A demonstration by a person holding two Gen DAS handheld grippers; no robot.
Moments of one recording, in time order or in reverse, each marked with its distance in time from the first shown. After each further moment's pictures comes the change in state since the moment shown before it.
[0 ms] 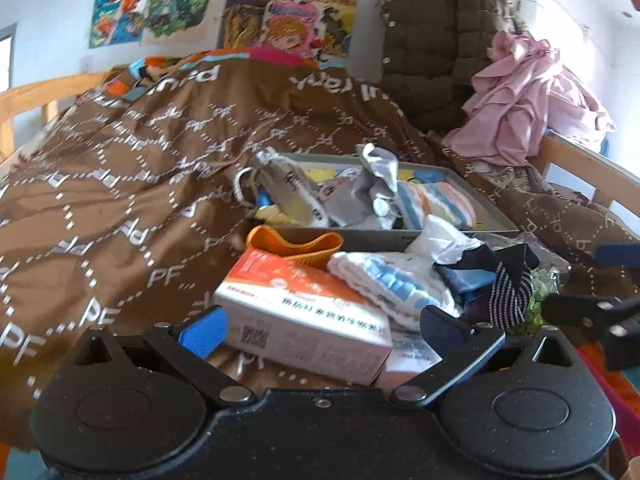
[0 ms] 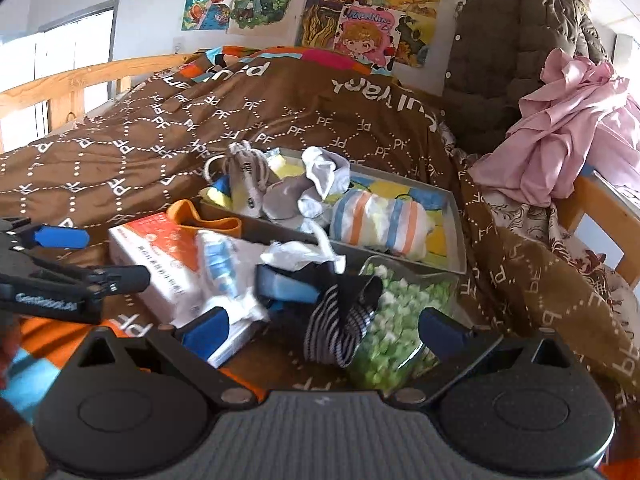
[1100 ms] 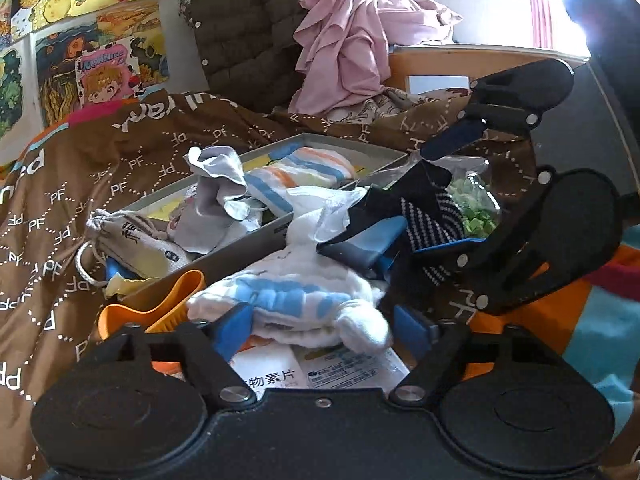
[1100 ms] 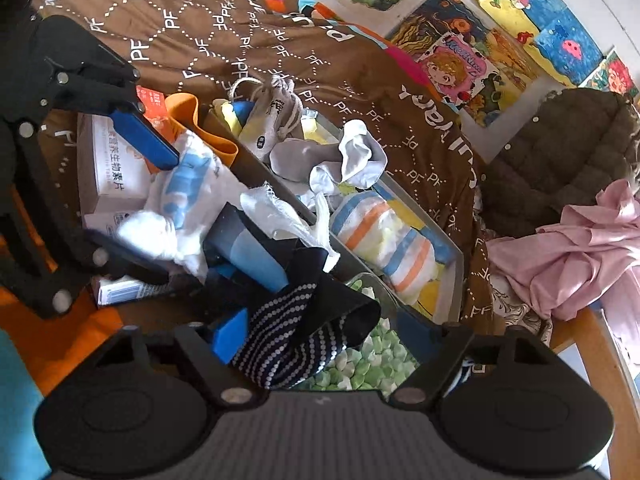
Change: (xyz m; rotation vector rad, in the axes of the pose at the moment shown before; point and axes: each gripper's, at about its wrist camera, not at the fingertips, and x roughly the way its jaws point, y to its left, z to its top) left arm 0.071 -0.048 -0.009 0.481 0.007 -0.276; right arm 0.080 0.020 -0.020 -0.529 0.002 -0.094
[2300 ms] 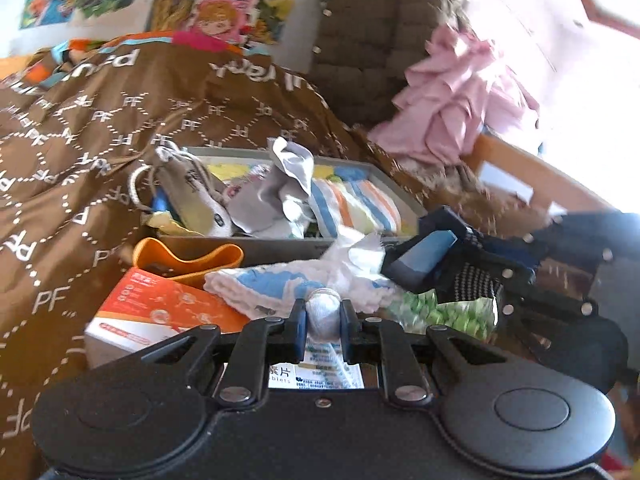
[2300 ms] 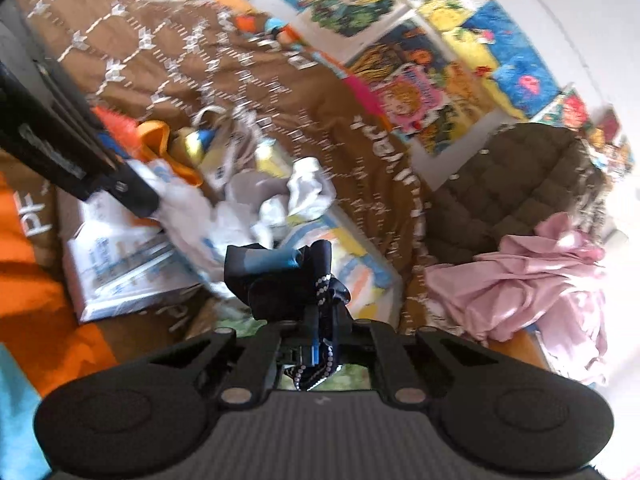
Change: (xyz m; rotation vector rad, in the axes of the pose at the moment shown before) left arm -0.039 0.028 0.015 -0.509 -0.035 0.039; right arm -0.036 0.002 0.011 -0.024 -0.062 -0.208
